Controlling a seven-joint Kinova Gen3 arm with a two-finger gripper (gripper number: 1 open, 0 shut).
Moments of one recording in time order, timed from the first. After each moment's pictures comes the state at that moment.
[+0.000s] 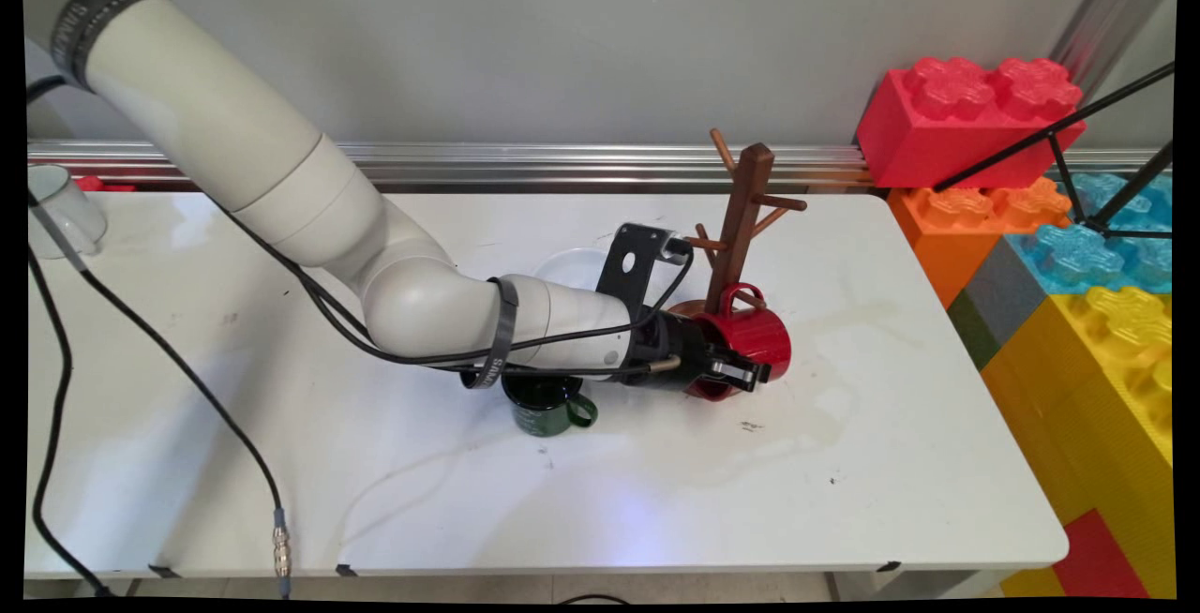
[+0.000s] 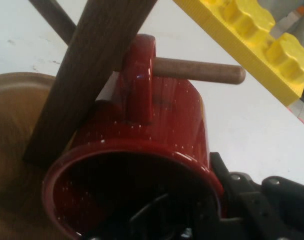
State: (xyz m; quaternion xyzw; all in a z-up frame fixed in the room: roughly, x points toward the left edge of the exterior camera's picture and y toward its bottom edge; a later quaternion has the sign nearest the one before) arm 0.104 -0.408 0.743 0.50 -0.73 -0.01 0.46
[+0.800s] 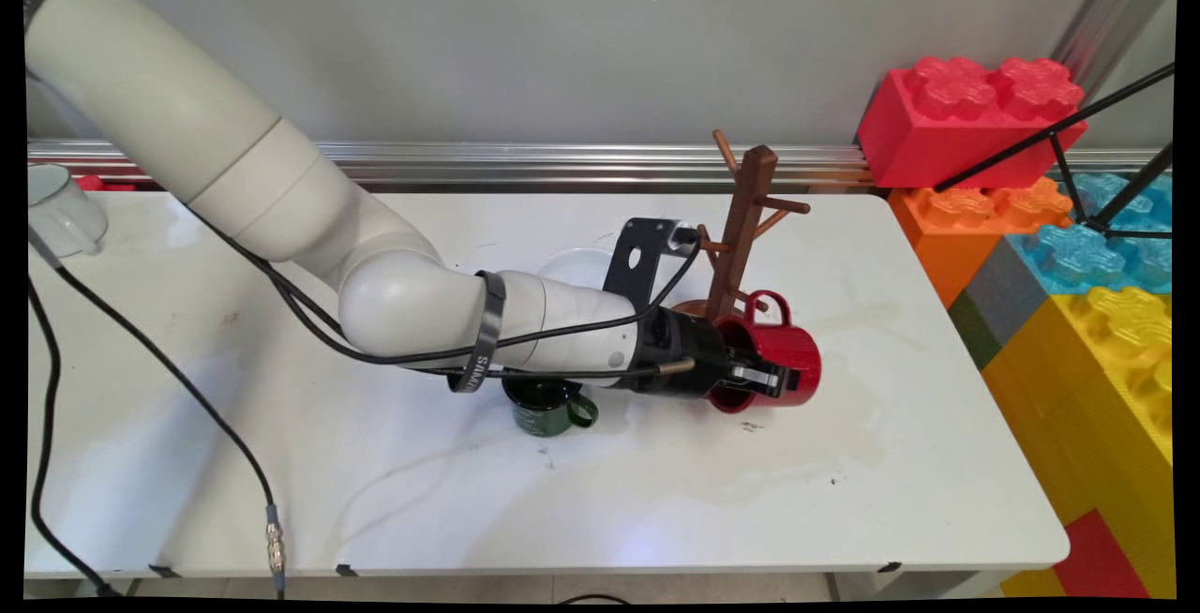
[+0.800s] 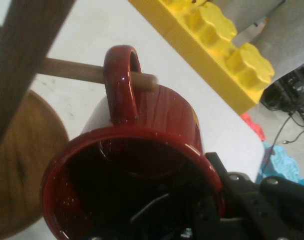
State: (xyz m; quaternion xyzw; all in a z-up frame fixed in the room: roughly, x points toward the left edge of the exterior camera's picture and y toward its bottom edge) arm 0.092 -0.387 0.773 0.50 -0.72 -0.04 0.49
